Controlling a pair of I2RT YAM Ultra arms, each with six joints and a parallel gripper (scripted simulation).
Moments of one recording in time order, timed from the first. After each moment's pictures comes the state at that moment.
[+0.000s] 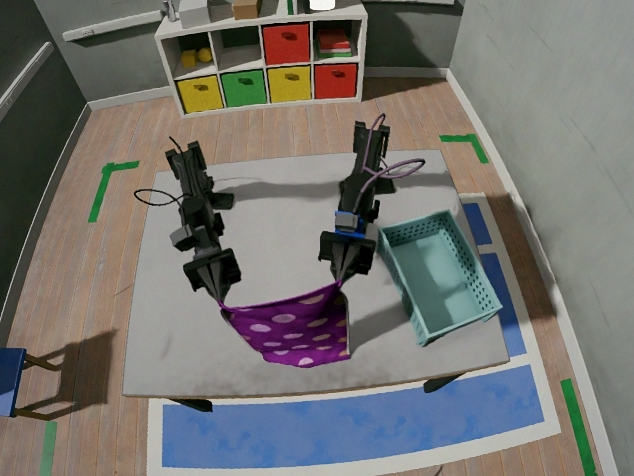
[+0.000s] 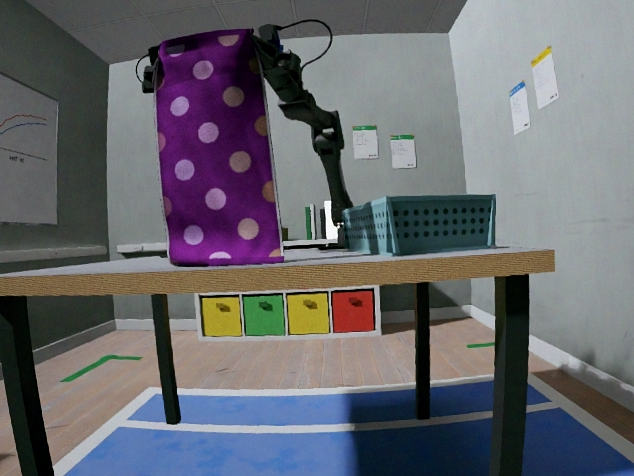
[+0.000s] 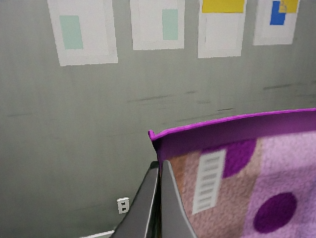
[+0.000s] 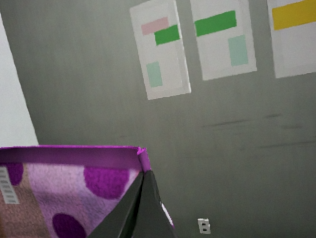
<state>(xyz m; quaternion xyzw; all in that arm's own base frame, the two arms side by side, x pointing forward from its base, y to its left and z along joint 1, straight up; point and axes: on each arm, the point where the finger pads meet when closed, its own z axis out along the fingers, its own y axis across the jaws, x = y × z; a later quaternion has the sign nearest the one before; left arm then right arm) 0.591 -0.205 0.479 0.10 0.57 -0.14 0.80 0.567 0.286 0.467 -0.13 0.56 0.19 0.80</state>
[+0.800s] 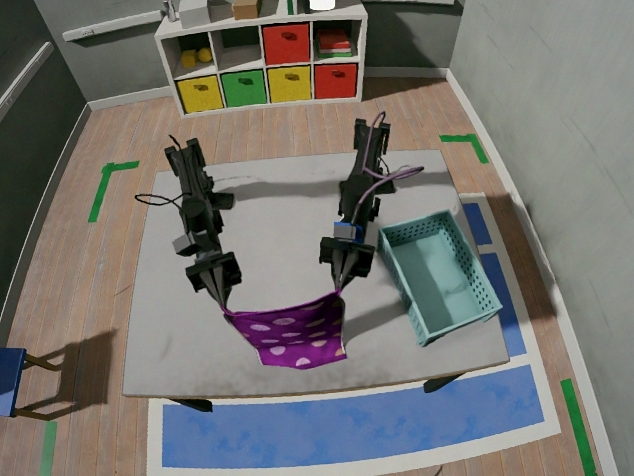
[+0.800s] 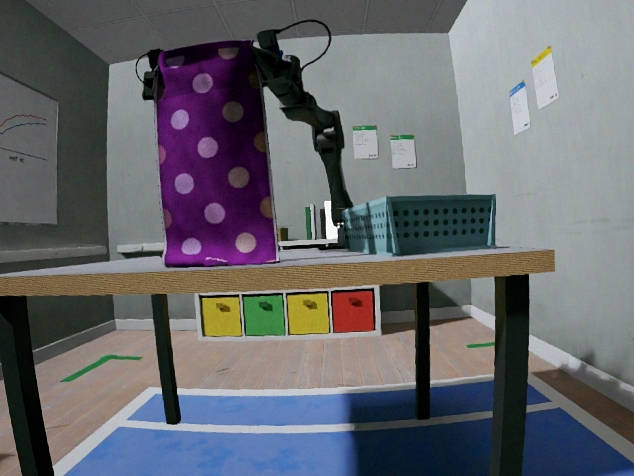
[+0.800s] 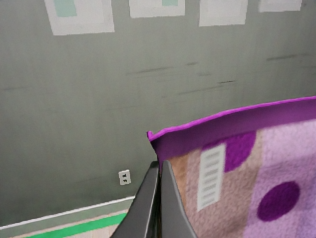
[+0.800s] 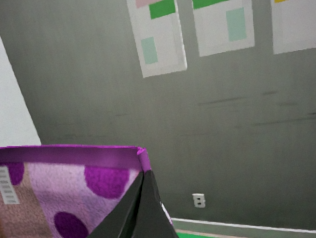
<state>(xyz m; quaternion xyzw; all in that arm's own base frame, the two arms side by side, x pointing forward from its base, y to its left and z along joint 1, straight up) 0.592 -0.205 0.450 0.10 0.62 -0.13 0.77 0.567 0.286 0.443 -0.14 0.60 0.18 0.76</state>
